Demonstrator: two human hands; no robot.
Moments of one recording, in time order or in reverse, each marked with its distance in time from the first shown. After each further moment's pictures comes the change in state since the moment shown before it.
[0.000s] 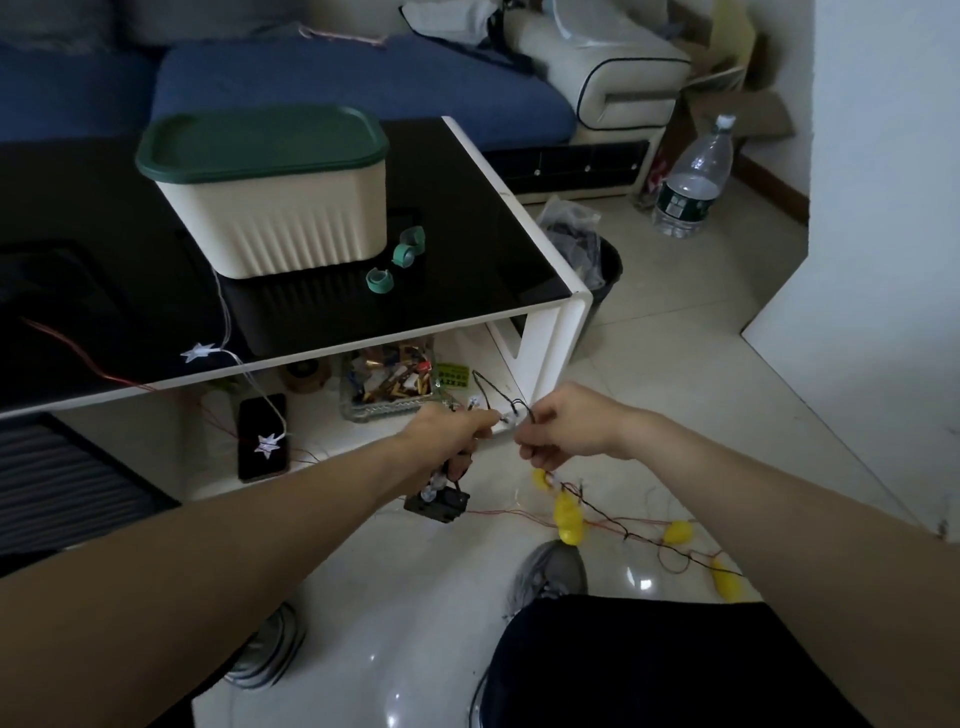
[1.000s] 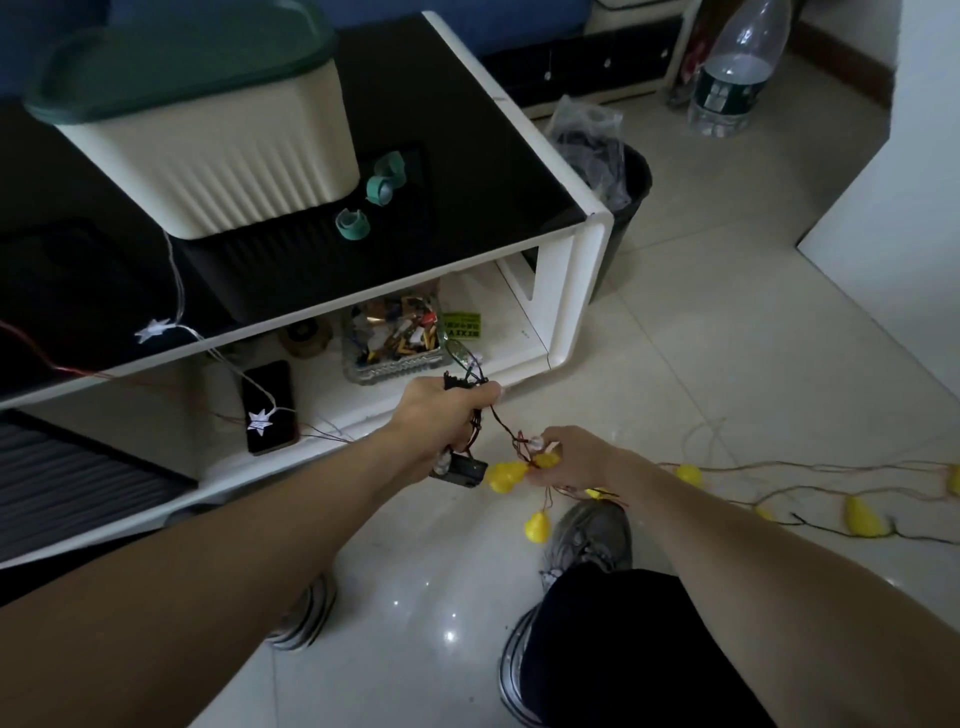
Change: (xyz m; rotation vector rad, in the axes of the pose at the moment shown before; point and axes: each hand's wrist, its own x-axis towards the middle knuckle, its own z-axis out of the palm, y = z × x) left_hand 0.037 -0.033 0.001 -0.047 0.129 0.019; right_hand 0.088 0.141 0.072 -0.102 0.004 0.120
